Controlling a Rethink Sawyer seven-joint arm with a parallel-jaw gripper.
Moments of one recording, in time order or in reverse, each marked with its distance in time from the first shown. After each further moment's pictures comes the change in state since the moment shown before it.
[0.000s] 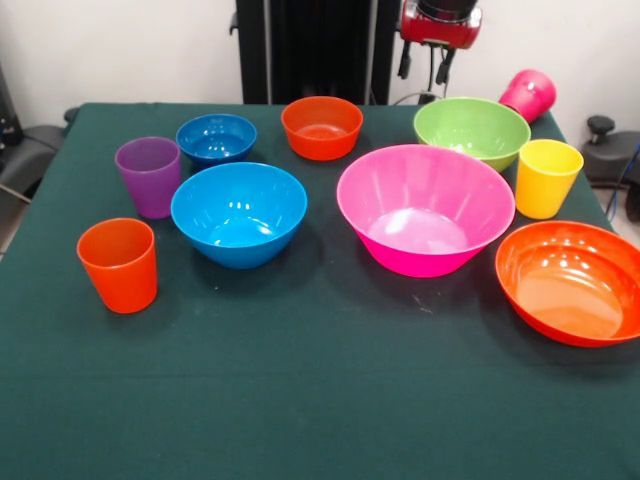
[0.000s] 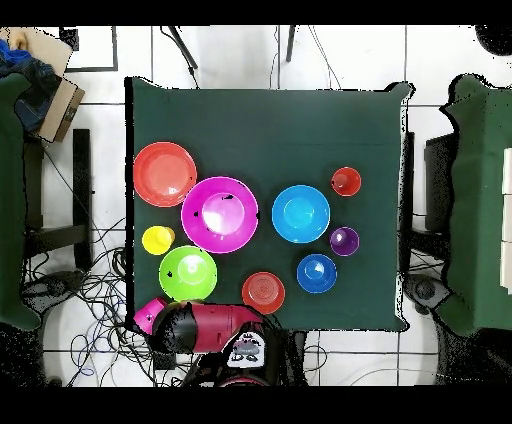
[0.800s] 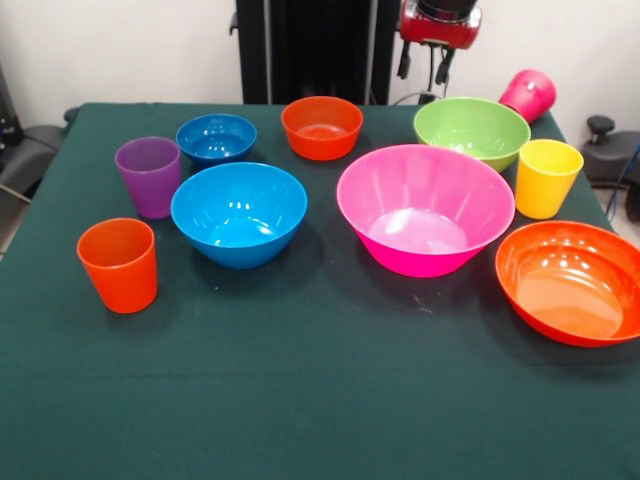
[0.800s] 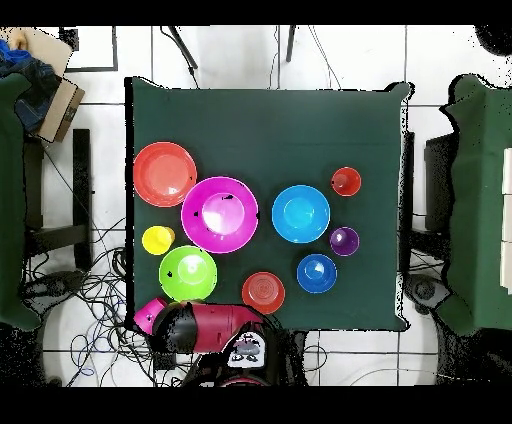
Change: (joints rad) arm 0.000 0.000 -0.002 -0.001 0.000 0.000 0.000
